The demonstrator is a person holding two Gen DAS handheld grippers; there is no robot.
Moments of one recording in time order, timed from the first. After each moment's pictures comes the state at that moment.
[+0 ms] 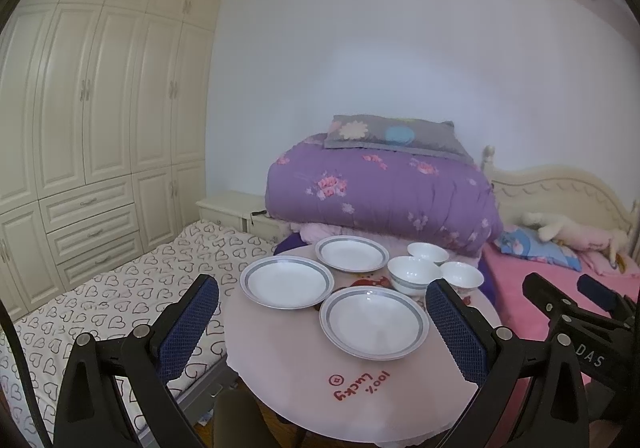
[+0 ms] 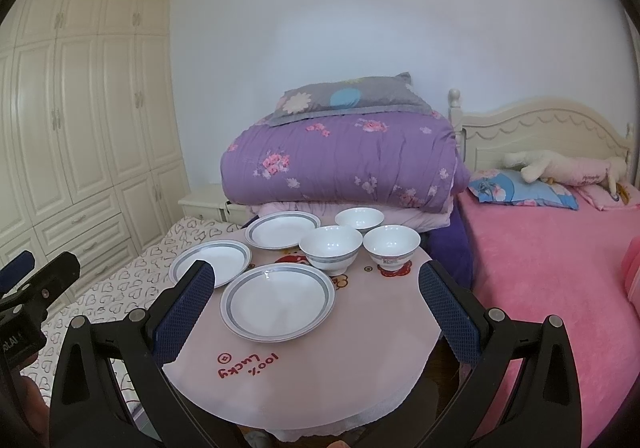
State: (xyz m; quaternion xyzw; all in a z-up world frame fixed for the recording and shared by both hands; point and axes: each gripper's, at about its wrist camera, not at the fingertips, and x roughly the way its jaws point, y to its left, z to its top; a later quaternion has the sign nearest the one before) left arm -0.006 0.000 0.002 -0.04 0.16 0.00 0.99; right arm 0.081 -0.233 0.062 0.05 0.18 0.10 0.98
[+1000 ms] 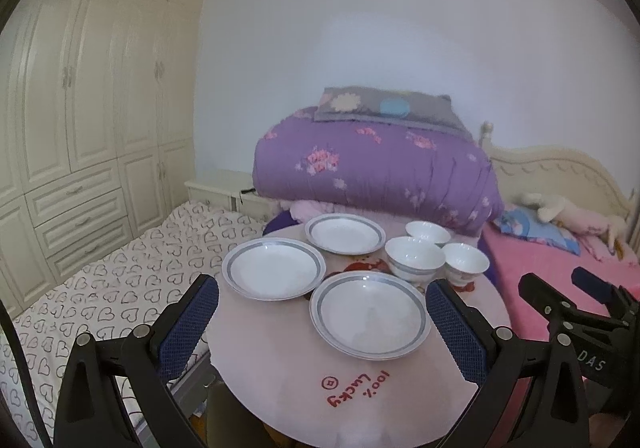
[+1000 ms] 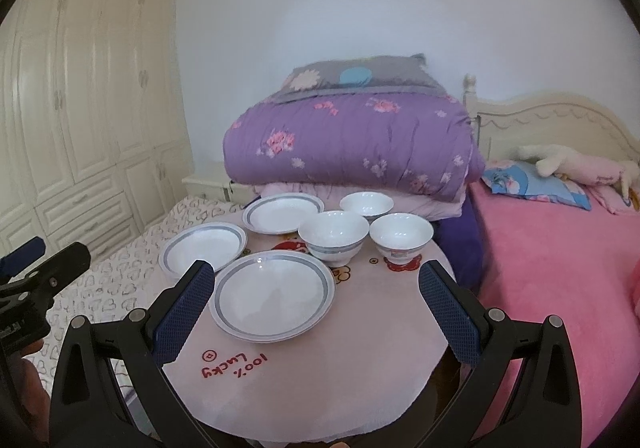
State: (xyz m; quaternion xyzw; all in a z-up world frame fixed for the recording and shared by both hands) left arm 0.054 0.004 -0.001 -0.03 0.21 -0.02 0.98; right arm 0.131 -0.224 0.039 0.03 0.22 0.12 0.97
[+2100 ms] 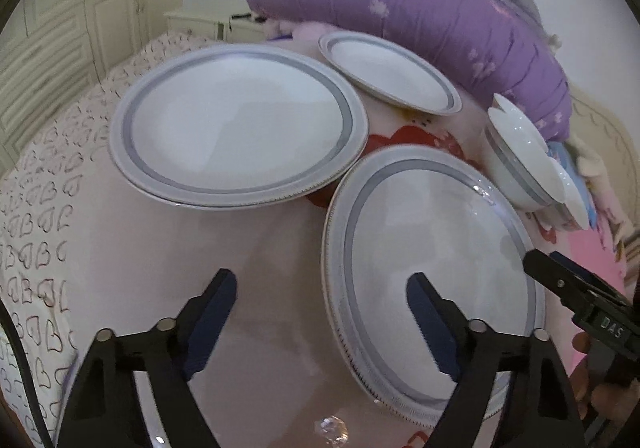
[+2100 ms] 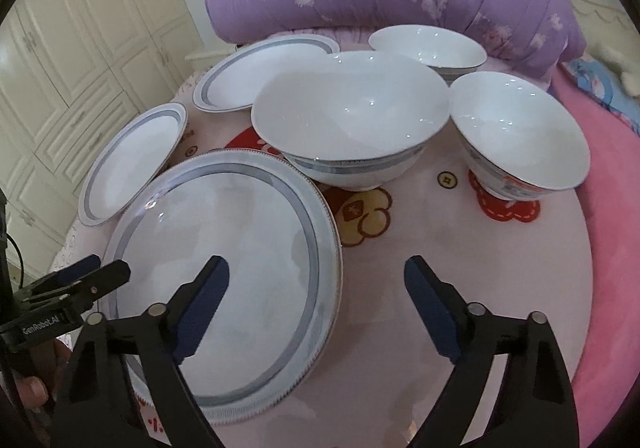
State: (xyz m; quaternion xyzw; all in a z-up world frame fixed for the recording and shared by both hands) left arm 0.380 0.046 -0.117 -0.12 0.49 -0.03 0.86; right arm 0.357 -0.194 -0.112 0.03 0.47 0.19 0.86
